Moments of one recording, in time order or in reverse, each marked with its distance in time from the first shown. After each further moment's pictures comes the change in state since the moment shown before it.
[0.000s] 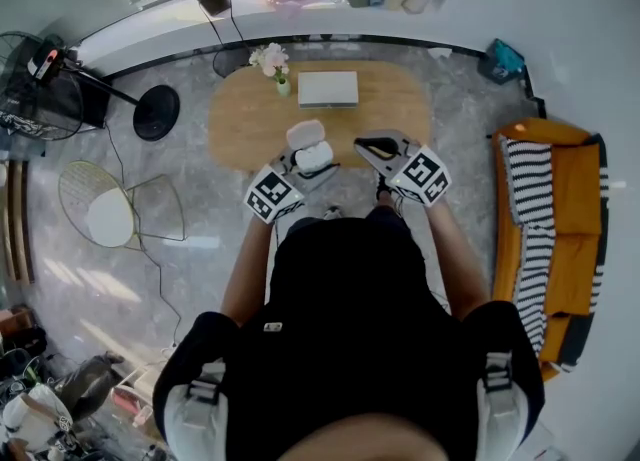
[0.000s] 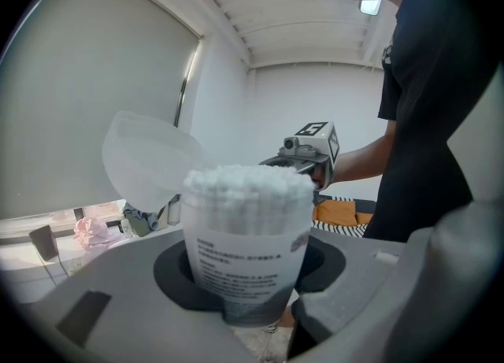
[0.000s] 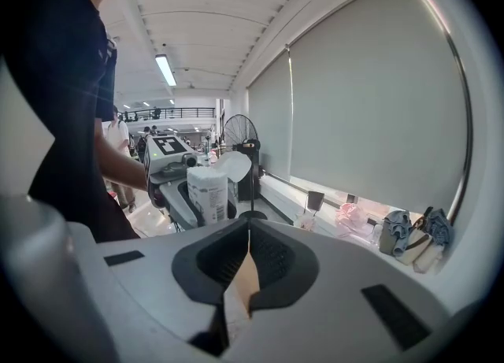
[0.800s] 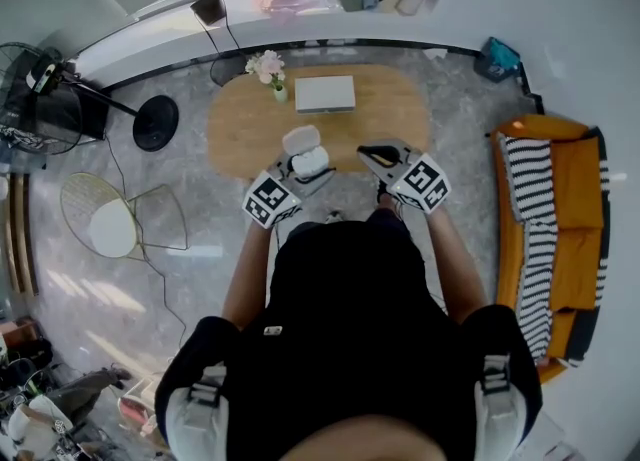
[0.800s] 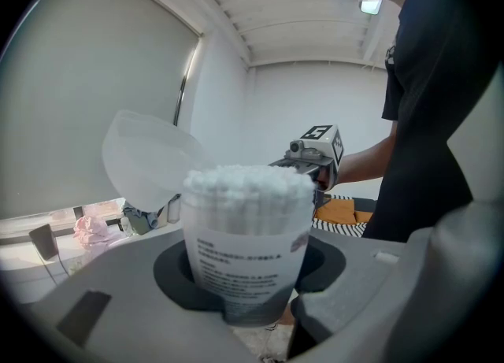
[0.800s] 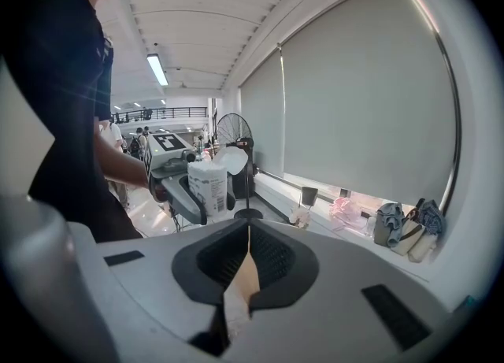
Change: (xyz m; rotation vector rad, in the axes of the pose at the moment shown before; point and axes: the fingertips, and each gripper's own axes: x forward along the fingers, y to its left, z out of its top) left arm -0.003 0.002 -0.007 0.000 0.016 -0.006; right arm -0.010 0.002 -0.020 0.043 0.027 -0.051
